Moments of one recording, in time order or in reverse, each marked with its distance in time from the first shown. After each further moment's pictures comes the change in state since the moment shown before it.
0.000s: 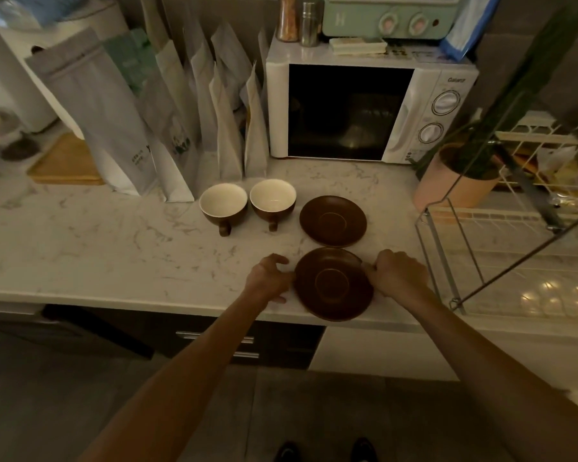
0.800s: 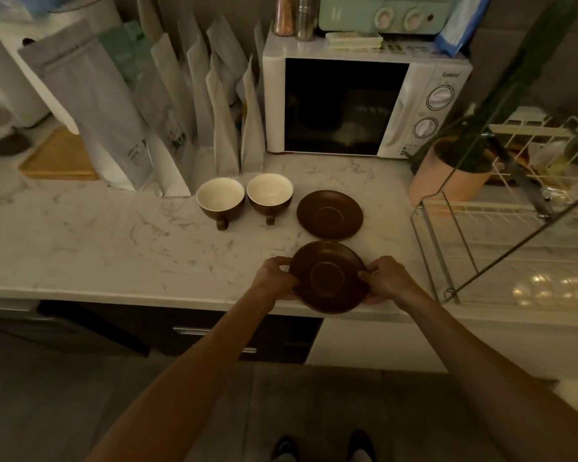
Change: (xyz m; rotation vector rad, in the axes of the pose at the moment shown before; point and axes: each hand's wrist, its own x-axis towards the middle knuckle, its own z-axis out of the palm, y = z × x) left_hand -0.010 0.000 0.016 -0.241 -0.105 -0.106; right_hand -0.006 0.007 0.020 0.708 -0.249 0.146
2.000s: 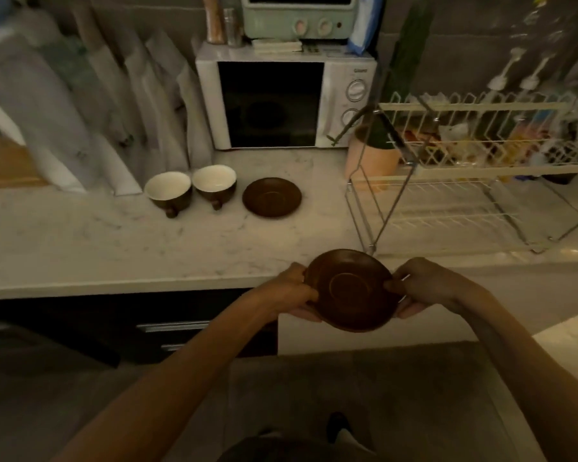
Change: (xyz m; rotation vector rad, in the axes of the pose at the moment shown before) left_hand -0.115 -0.016 0.108 0.255 -0.451 0.091; right_hand -0.139 0.102 -0.118 -0.013 -0.144 -0.005
